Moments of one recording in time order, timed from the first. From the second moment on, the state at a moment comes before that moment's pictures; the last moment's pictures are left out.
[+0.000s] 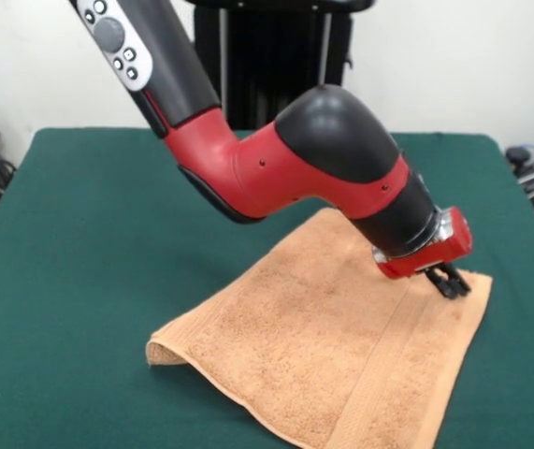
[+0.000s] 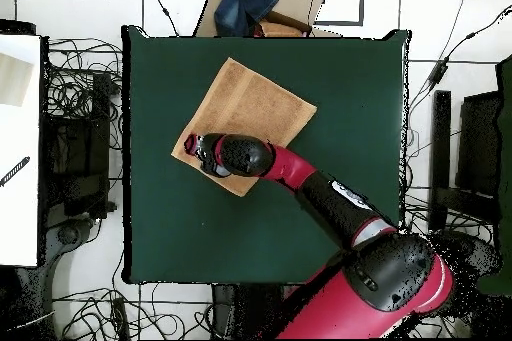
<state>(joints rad) -0.73 -0.06 0.77 1.64 -0.26 0.39 1.68</state>
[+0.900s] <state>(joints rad) -0.62 -0.06 0.77 1.65 -0.24 0.23 1.68</state>
